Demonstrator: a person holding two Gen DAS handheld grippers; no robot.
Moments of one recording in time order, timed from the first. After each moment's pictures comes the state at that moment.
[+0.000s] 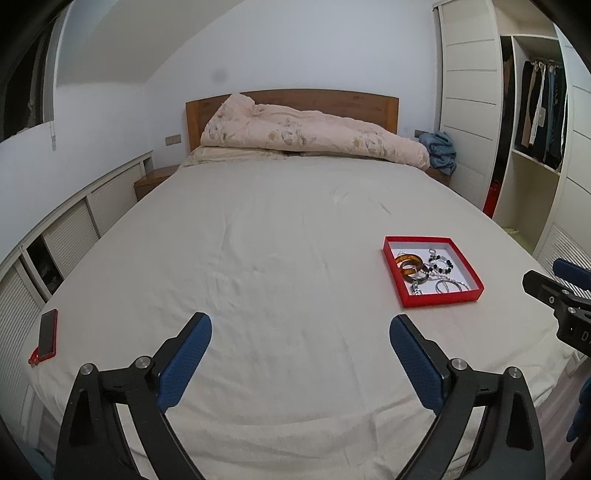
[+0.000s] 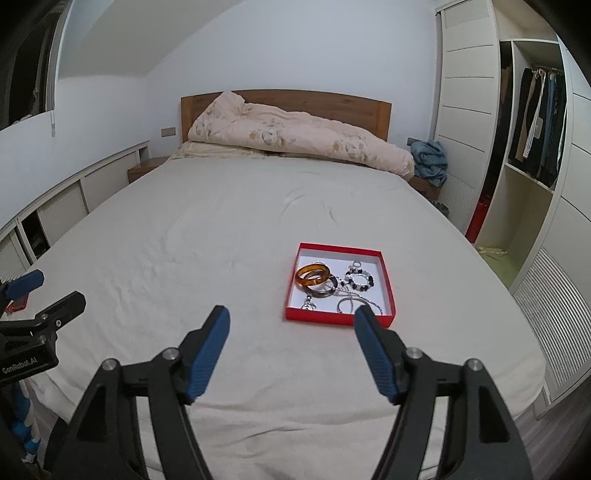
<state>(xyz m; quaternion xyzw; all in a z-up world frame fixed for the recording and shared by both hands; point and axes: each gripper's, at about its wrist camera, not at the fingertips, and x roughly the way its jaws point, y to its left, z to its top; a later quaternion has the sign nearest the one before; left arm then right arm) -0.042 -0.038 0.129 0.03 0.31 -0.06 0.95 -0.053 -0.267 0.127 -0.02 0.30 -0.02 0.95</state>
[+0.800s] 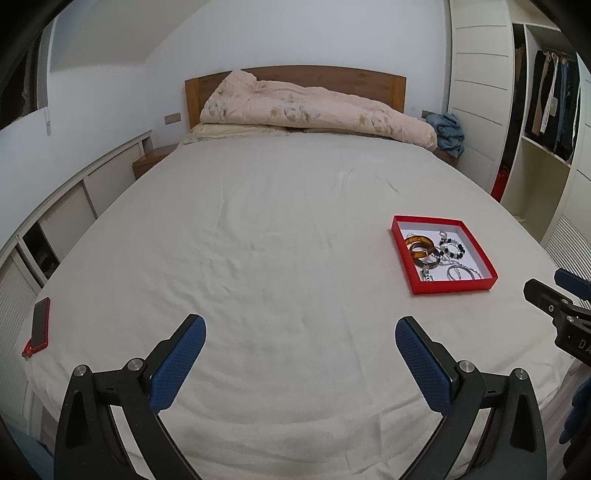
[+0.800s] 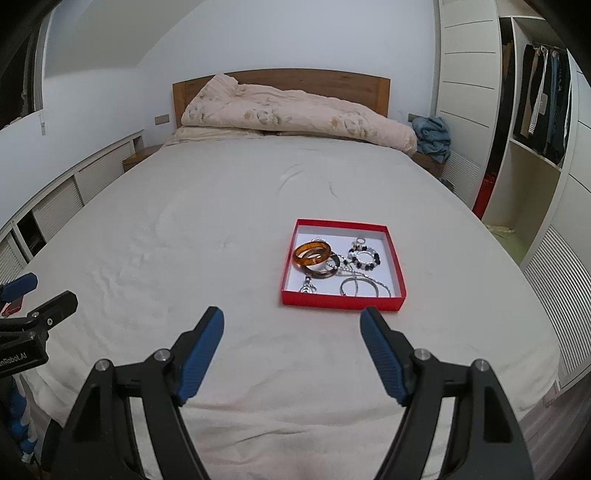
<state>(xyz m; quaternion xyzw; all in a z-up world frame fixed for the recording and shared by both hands) -0.007 -0.041 0.103 0.03 0.36 -0.05 0.93 -0.021 -0.286 0.090 0.00 0.33 -0.01 0.94</state>
